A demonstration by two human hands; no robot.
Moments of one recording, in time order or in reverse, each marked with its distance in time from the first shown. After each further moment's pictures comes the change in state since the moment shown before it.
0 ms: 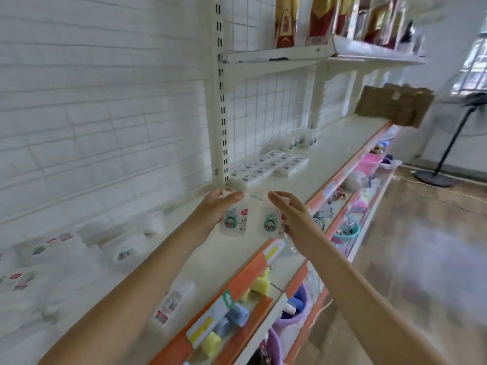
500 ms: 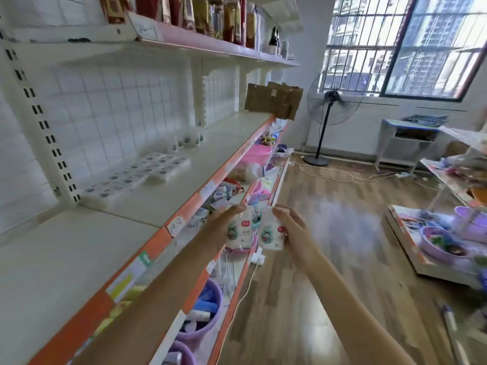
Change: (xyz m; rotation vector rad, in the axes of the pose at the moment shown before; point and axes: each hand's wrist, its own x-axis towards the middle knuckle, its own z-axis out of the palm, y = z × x) left_hand 0.058 -0.024 0.283 -0.207 -0.482 -0.063; right_hand -0.067 0.006 -0.257 0.130 0.405 -0.020
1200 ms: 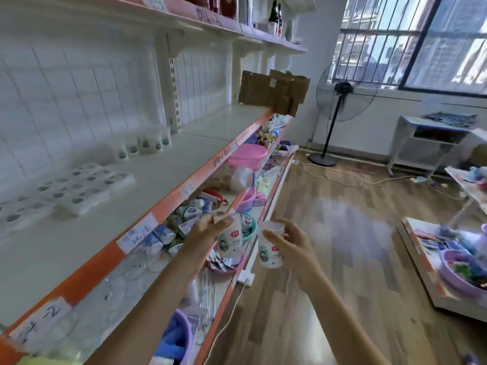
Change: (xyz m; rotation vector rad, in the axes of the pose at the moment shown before) left_hand 0.249 -0.044 0.038 0.059 0.227 -0.015; right_hand 0.226 0.014 -0.135 -0.271 0.016 -0.030
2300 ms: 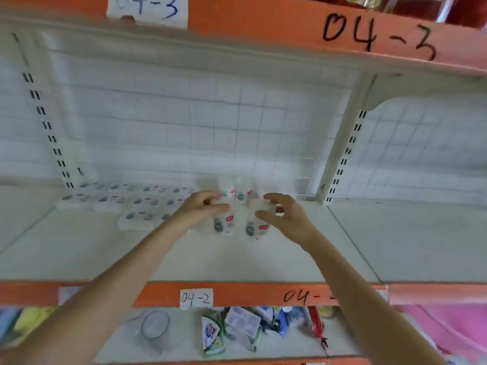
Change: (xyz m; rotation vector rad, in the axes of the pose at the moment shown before) left_hand 0.251 0.086 -0.156 0.444 1.113 -0.094; right_hand 0.465 -0.089 0.221 -0.345 -1.202 -0.587
